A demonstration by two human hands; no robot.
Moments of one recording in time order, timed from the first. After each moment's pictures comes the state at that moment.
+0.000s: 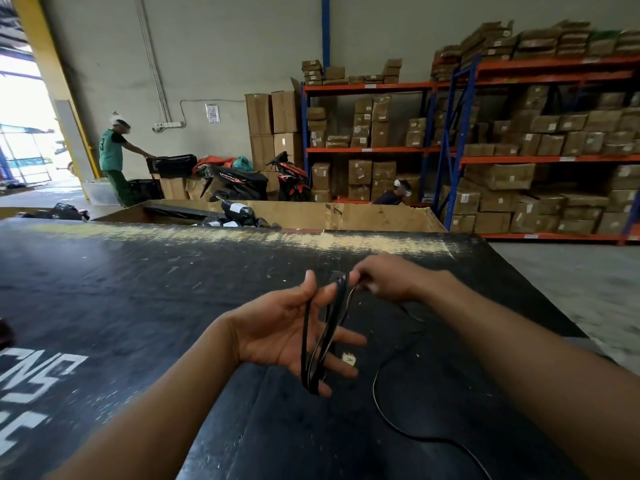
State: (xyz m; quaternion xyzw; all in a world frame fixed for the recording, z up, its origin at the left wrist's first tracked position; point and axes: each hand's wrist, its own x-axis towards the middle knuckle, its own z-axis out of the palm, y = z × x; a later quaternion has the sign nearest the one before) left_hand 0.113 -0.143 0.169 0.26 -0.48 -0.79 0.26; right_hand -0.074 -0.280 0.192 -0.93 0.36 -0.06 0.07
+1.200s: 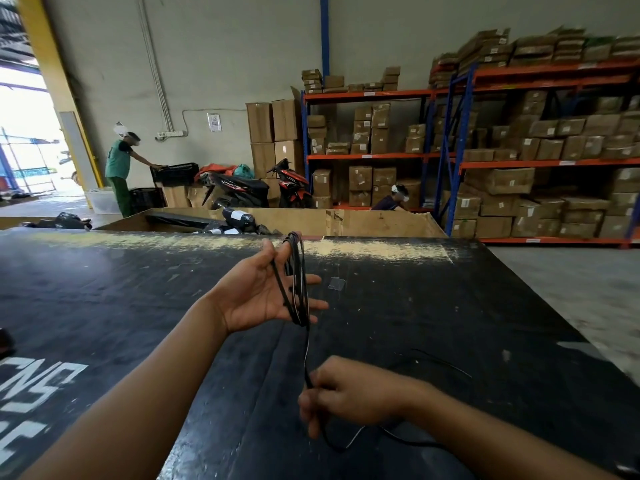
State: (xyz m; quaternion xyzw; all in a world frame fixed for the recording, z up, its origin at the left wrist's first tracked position) left_hand 0.146 -0.173 0.187 0.31 -0.38 -0.72 0.50; right_hand -0.066 -0.165 0.133 -0.88 0.20 0.00 0.42
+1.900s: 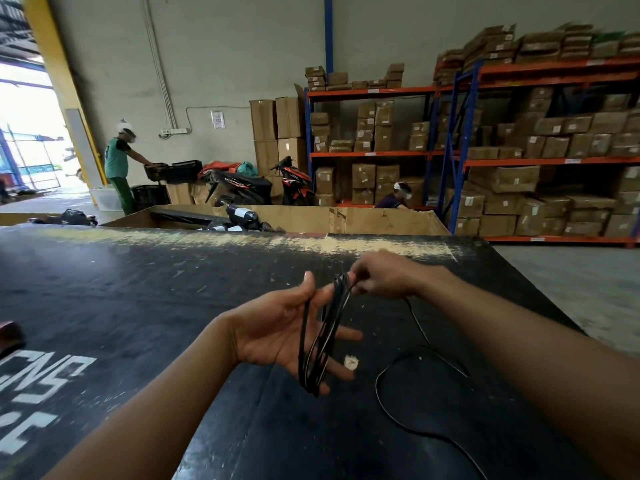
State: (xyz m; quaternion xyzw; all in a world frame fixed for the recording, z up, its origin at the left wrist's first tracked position) left_hand 0.114 -0.135 0.176 0.30 -0.45 -0.80 0.27; right_hand -0.071 -0.273 0.206 -0.93 0.34 -0.07 0.14
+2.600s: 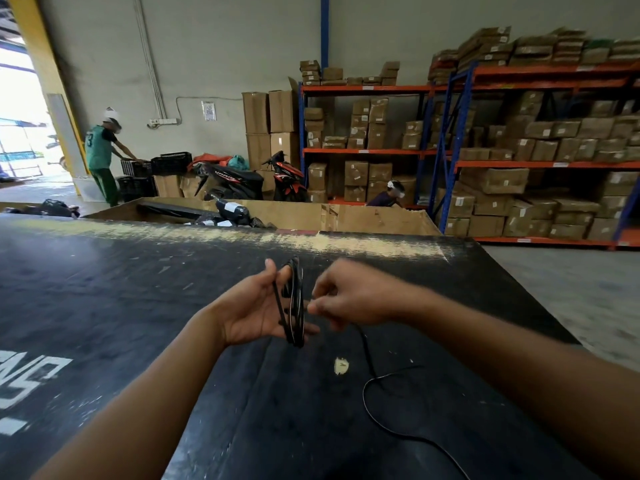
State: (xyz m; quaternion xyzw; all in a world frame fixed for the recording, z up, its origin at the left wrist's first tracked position) left_hand 0.158 -0.188 0.146 0.35 -0.36 -0.73 0.46; right_hand -0.056 -0.204 0.222 -0.92 0.30 -0.08 0.24
